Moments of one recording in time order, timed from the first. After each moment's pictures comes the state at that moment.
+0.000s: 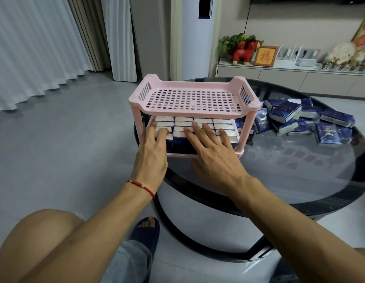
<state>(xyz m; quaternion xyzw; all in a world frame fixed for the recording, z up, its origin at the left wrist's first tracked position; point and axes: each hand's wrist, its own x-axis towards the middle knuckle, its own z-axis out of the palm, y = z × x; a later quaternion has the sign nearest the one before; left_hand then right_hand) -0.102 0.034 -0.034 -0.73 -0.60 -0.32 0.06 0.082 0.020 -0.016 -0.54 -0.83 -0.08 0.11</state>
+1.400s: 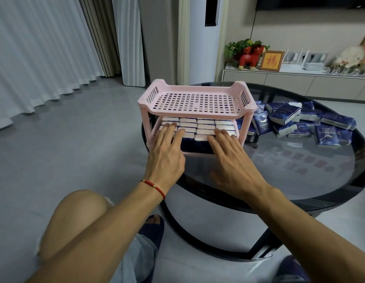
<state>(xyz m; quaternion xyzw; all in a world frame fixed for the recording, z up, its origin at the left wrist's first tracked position) -0.085 0.015 -0.032 -0.76 -0.55 -0.33 0.10 0.120 -0.009 -0.020 -0.52 -0.83 -0.09 0.17</state>
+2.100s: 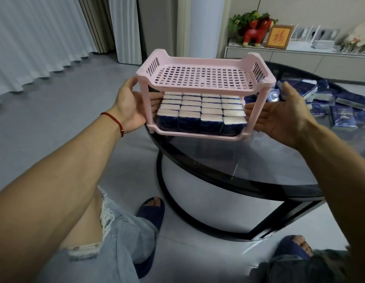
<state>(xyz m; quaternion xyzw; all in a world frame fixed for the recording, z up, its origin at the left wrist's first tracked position) -0.165 0.094 0.024 -0.39 -0.42 -0.46 -0.68 0.183 0.046 0.032 -0.51 -0.33 0.62 0.49</state>
